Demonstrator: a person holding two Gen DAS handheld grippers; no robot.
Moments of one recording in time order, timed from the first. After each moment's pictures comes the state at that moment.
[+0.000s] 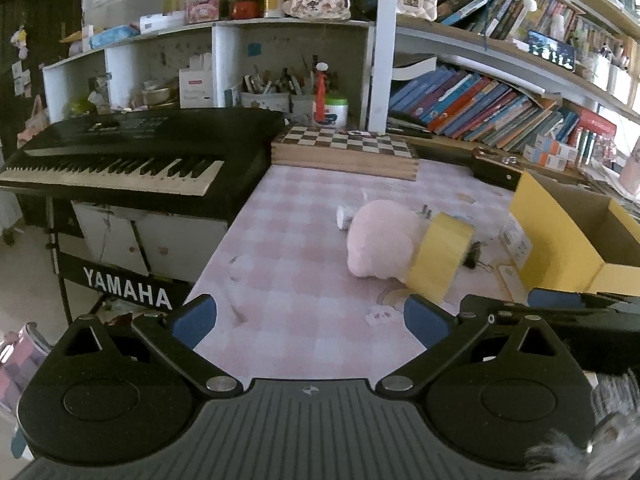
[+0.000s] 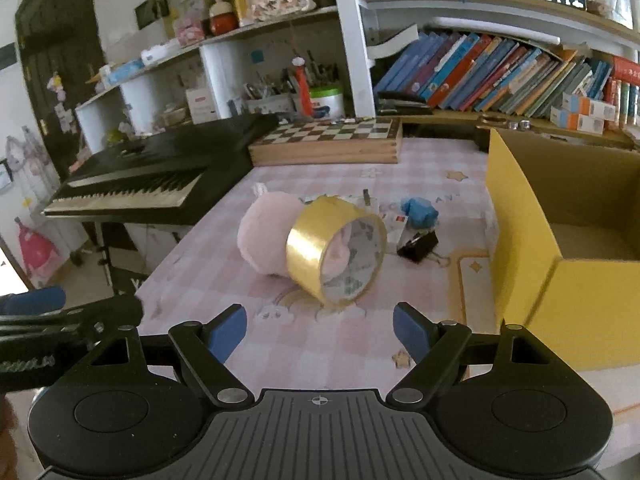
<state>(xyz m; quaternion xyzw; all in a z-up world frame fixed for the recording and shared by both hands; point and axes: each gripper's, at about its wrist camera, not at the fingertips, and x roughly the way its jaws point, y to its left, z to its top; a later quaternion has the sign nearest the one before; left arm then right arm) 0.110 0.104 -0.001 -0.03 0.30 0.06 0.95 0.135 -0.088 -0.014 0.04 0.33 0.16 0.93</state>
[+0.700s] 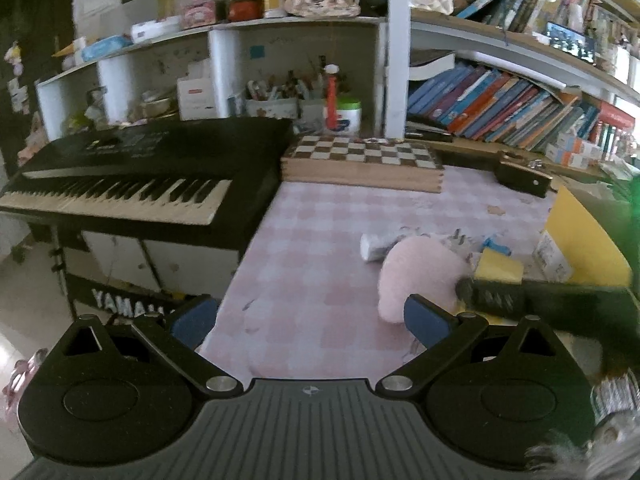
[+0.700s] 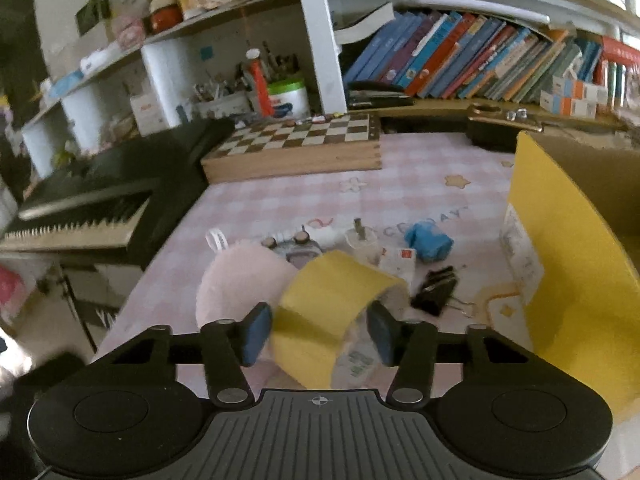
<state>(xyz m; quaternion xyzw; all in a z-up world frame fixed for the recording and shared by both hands) 0.168 0.118 0.007 0.00 0.31 0.06 0.95 0.214 -0.057 -0.024 0.06 0.36 0.10 0.93</state>
